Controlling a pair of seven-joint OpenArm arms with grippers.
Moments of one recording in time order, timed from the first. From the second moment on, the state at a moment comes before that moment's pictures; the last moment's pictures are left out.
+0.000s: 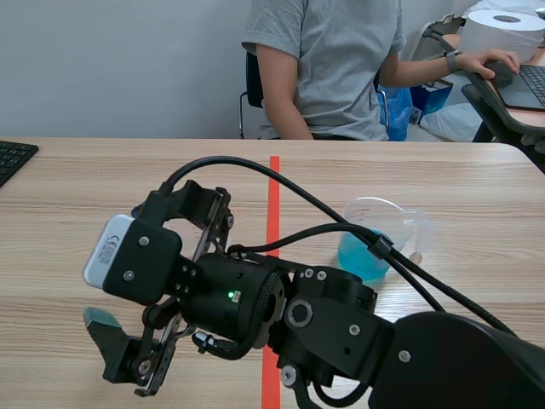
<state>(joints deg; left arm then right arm) 48.1 -22.7 -9.7 67.2 -14.0 -21.6 -7.4 6.5 13.5 -54.1 81.9 -16.8 10.4 16.8</state>
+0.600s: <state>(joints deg) 48.2 -22.7 -9.7 67.2 -14.0 -21.6 -7.3 6.5 13.5 -54.1 82.0 -16.8 4.7 16.7</state>
